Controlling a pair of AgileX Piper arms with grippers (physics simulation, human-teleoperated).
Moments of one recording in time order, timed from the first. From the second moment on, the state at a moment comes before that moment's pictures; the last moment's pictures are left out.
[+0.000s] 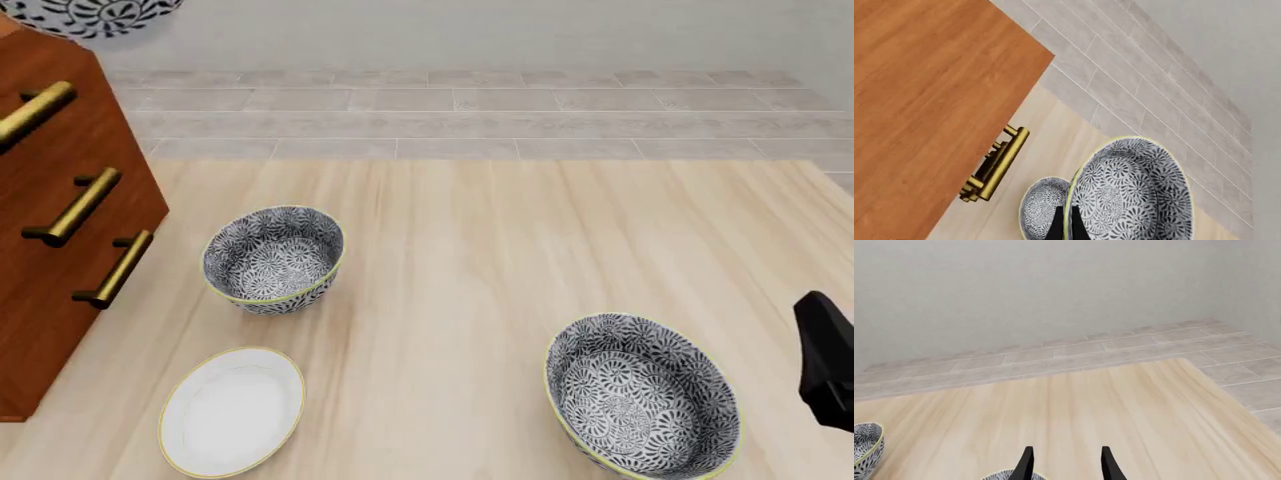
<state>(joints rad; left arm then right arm) 0.08 1.24 -1.63 1.06 -0.64 -0.07 0.05 0.00 -0.02 0.12</state>
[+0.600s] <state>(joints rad) 0.24 1.27 -1.74 1.13 -0.64 -0.06 0.06 0.00 -0.03 0.12</state>
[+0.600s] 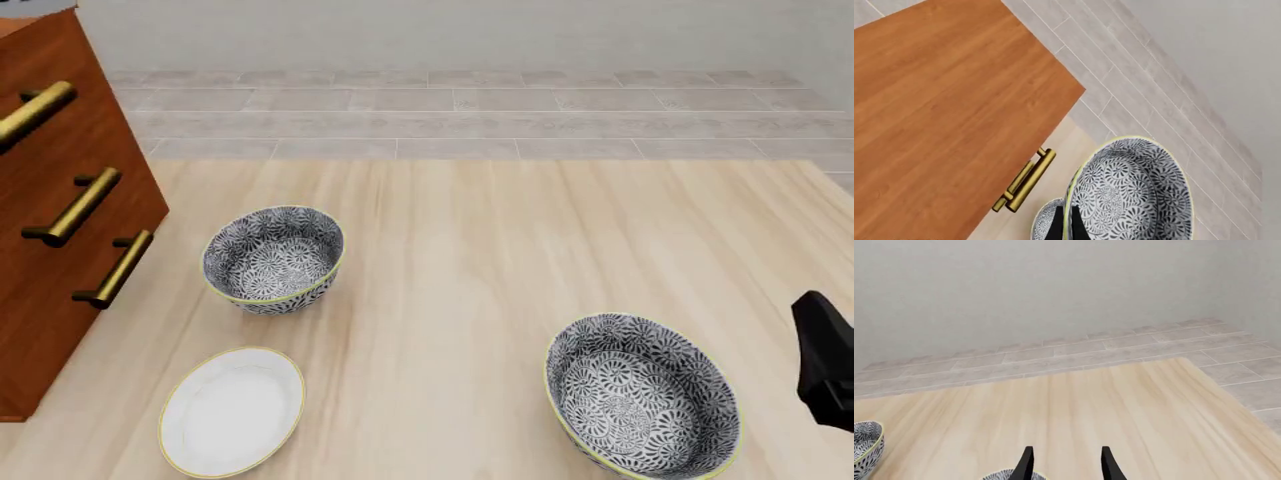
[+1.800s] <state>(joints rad) 0.53 1.30 -1.87 1.20 -0.63 -0.07 0.06 0.00 -0.03 0.13</state>
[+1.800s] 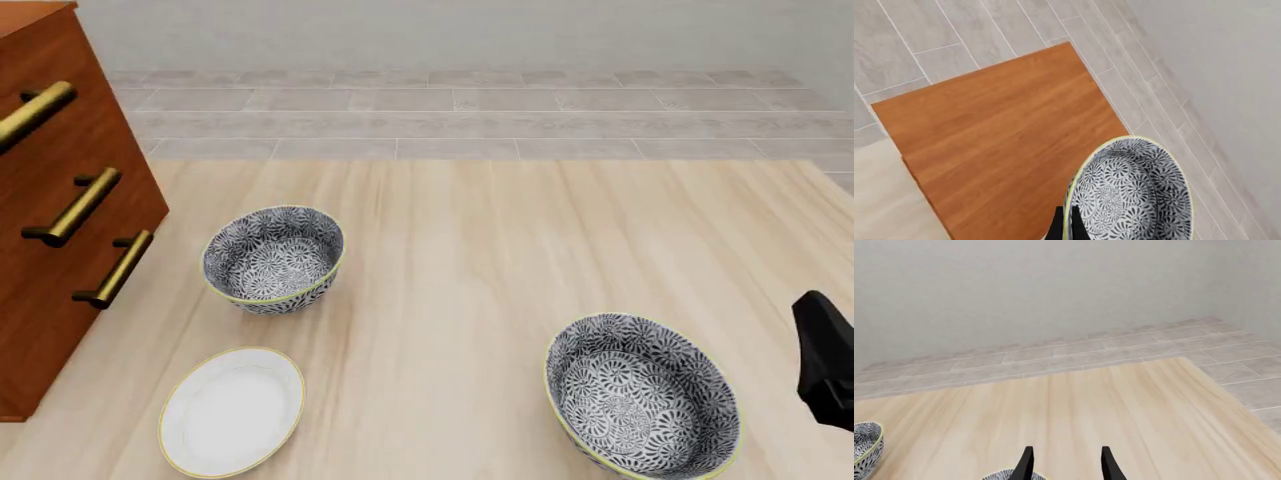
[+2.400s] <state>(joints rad) 0.63 1.32 -1.84 1.18 -0.61 -0.07 0.06 0.00 -0.03 0.13</state>
